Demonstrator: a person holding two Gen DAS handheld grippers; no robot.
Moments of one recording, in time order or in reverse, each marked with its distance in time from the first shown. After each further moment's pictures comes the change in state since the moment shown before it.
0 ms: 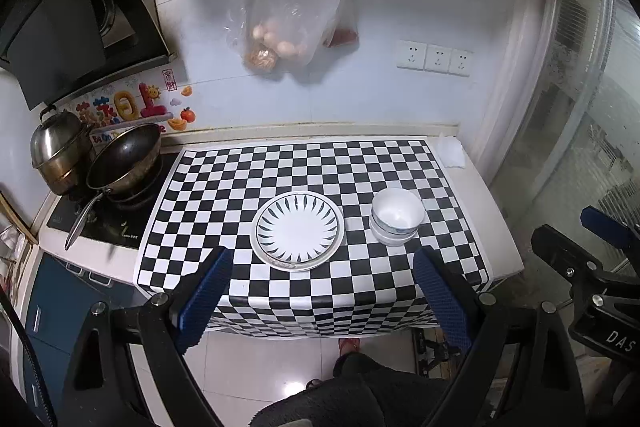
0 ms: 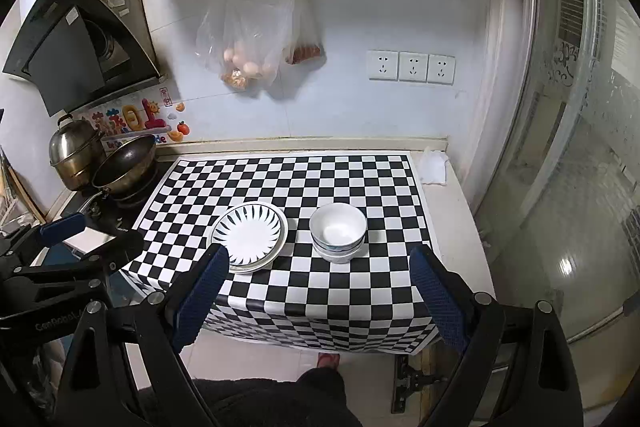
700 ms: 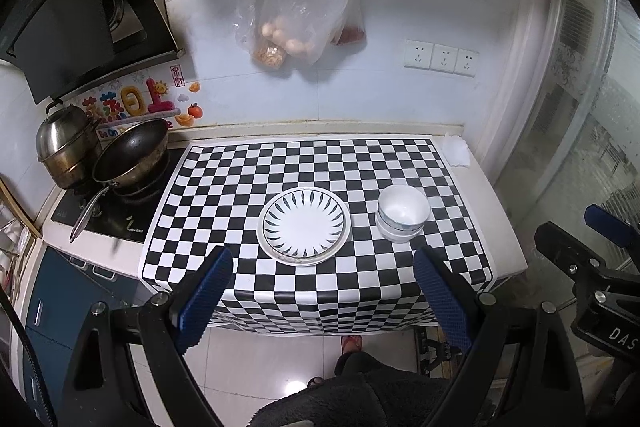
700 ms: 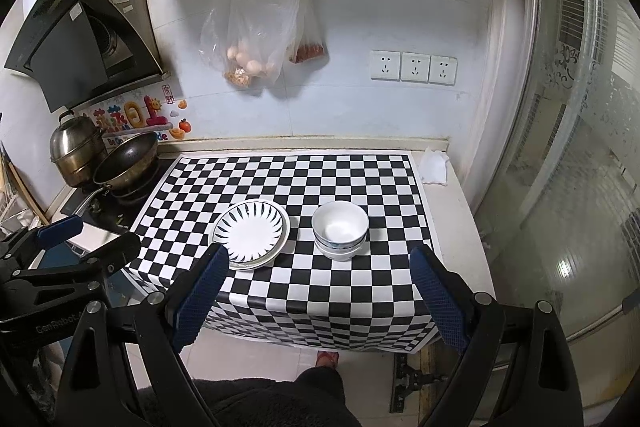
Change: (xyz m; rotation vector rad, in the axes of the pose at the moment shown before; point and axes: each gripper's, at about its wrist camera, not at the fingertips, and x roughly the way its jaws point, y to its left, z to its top) left arm -0.004 0.008 -0.007 -0.008 0.004 0.010; right arm -0.005 0.007 -0.004 -0.012 -0.001 -0.005
